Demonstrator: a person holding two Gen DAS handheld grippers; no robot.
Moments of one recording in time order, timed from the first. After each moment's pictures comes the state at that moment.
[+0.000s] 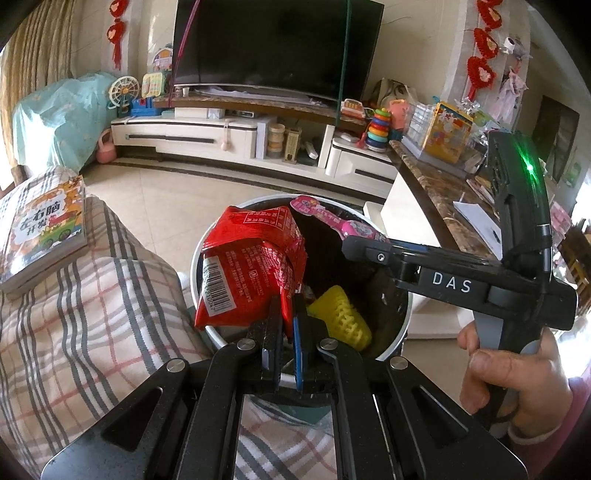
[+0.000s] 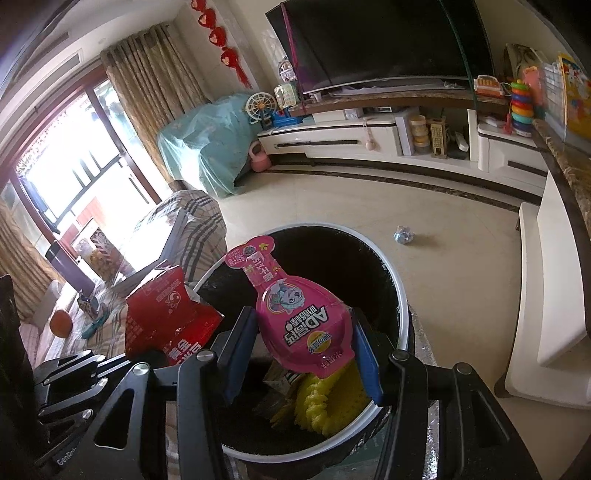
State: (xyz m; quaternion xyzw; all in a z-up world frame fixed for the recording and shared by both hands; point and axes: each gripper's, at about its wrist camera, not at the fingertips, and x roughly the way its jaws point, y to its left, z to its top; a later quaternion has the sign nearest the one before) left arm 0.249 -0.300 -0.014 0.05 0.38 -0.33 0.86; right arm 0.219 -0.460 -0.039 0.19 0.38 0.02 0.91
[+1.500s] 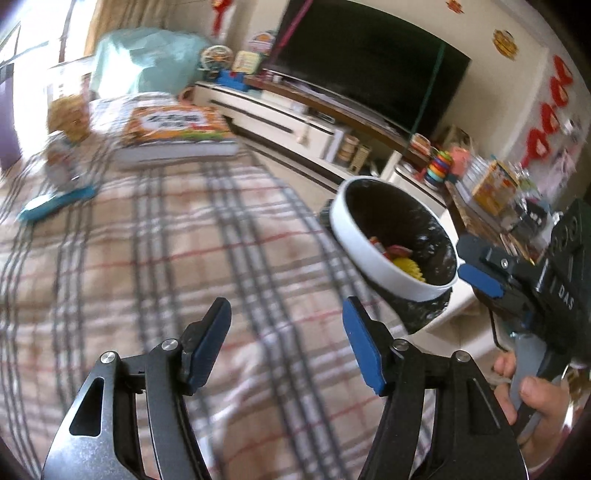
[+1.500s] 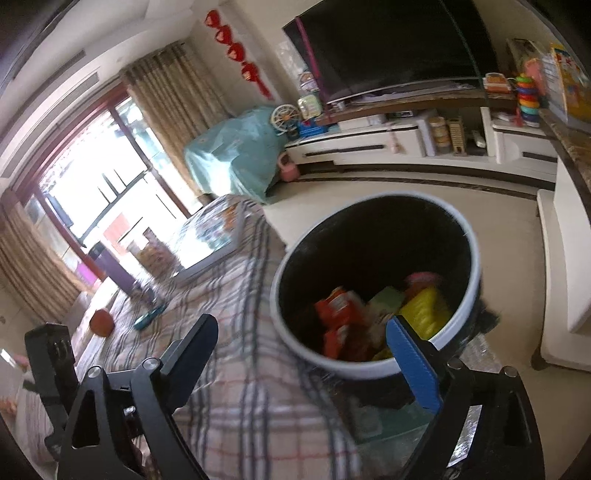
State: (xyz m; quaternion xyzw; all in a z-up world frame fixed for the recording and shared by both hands) left arm 0.202 -0.140 -0.037 -0.07 0.41 -0.21 0.88; right arm 0.162 -0.387 -0.018 0.23 0.34 0.06 0.91
